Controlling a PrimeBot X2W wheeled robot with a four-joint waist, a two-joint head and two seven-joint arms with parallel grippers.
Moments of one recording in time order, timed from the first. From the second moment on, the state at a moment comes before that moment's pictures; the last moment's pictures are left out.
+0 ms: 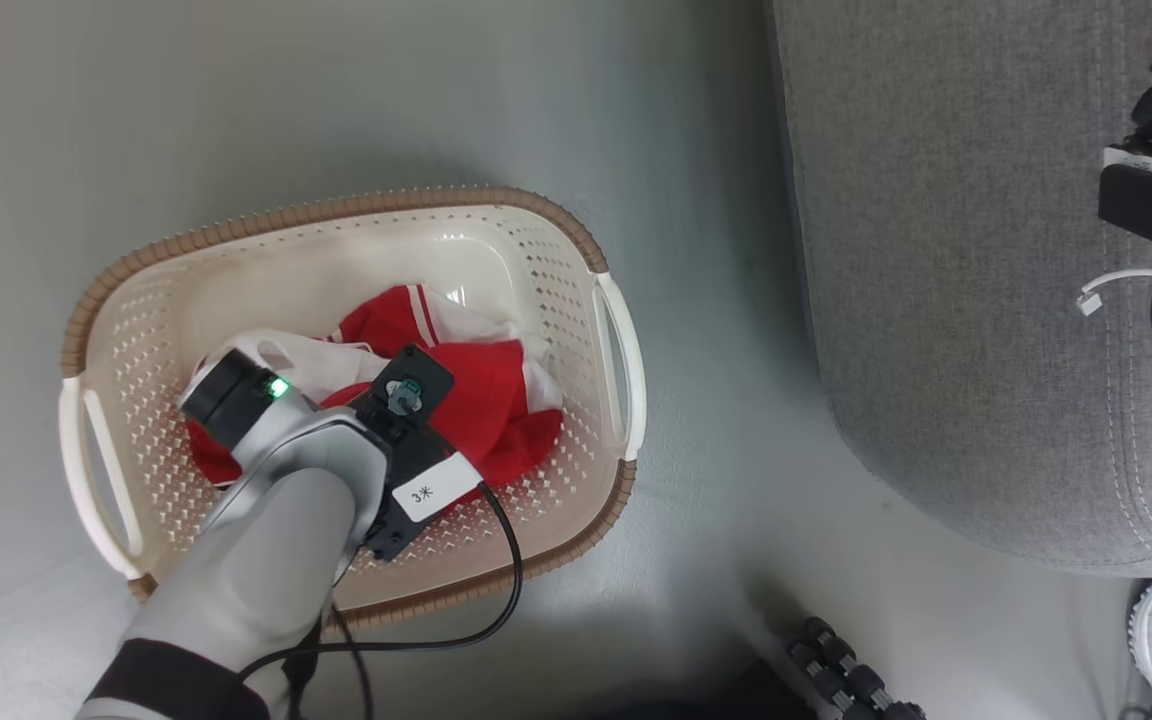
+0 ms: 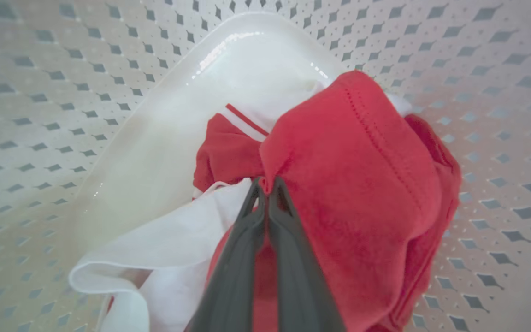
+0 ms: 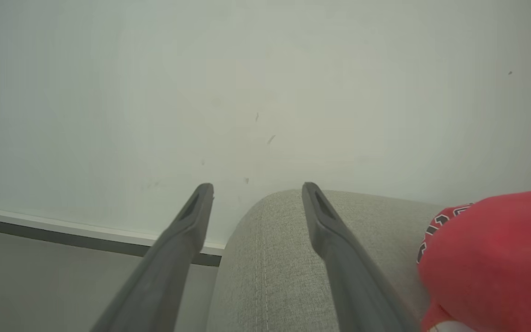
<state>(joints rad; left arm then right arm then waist) -0.82 0.11 -0.62 1.01 -0.03 -0.10 0.06 -0.78 -0.30 0.16 -0.06 0.24 -0.05 -0.26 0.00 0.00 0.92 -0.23</state>
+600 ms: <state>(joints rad) -0.80 0.06 -0.49 0.91 -0.19 -0.10 -0.24 -0.74 -0.26 0.24 0.09 0.21 0.00 -0.26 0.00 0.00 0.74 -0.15</state>
